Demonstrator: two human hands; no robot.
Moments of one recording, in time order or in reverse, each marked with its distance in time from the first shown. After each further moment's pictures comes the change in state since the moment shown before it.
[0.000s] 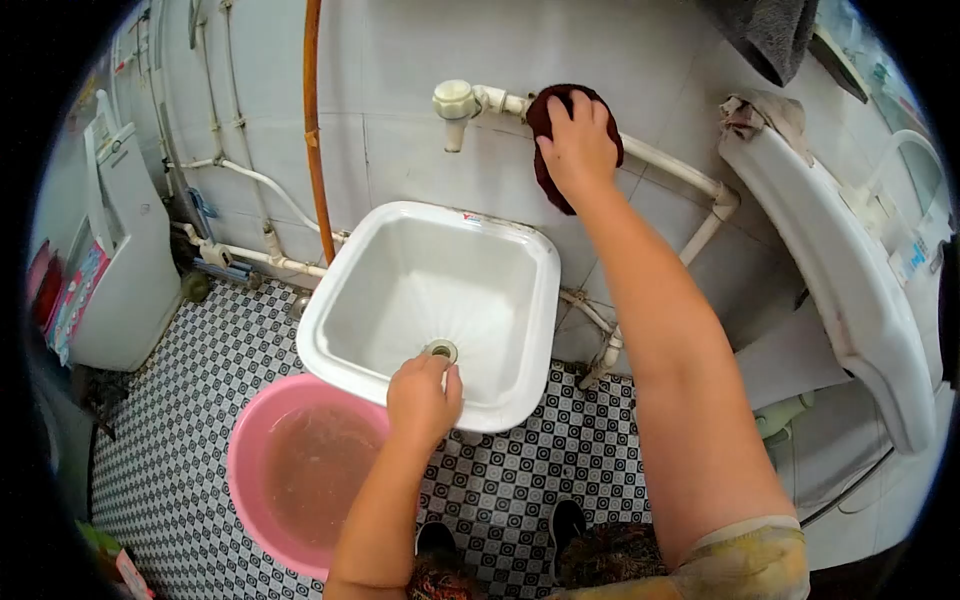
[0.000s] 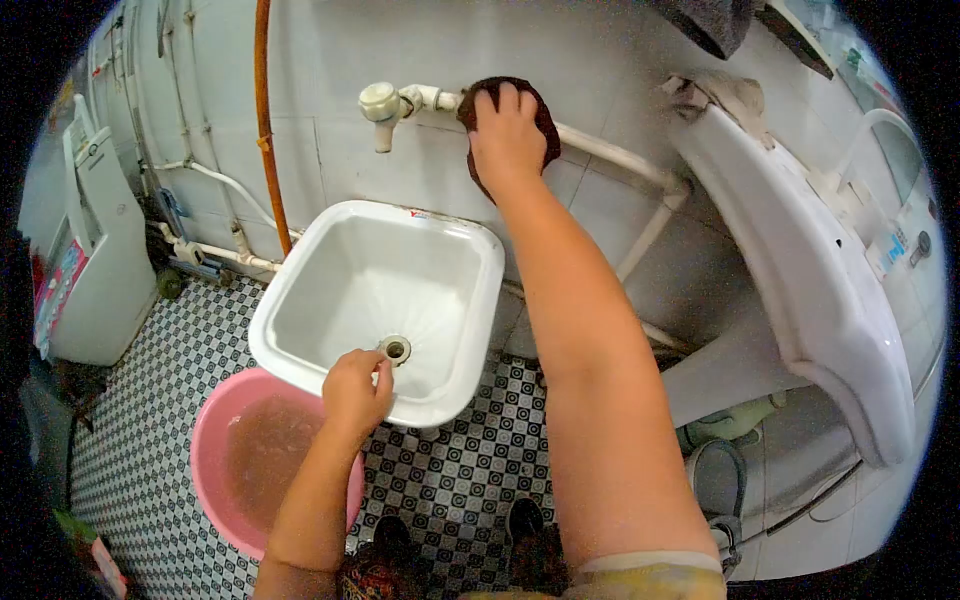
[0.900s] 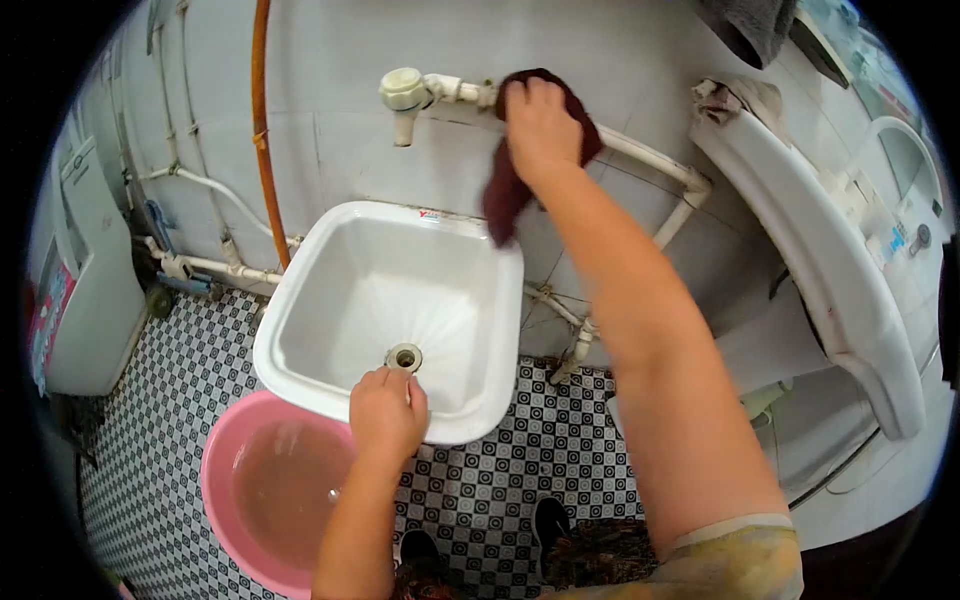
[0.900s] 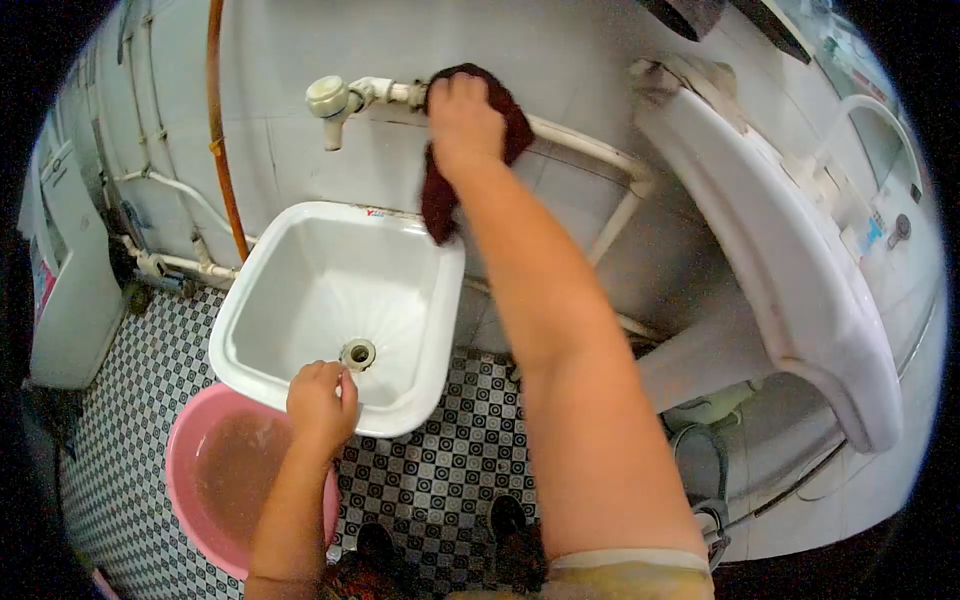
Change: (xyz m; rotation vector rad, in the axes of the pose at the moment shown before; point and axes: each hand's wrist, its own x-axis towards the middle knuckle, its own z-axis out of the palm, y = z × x) left_hand 0.004 -0.006 0.011 0.080 0.072 0.049; right_hand 0.006 0.012 0.026 -0.129 0.035 -0.091
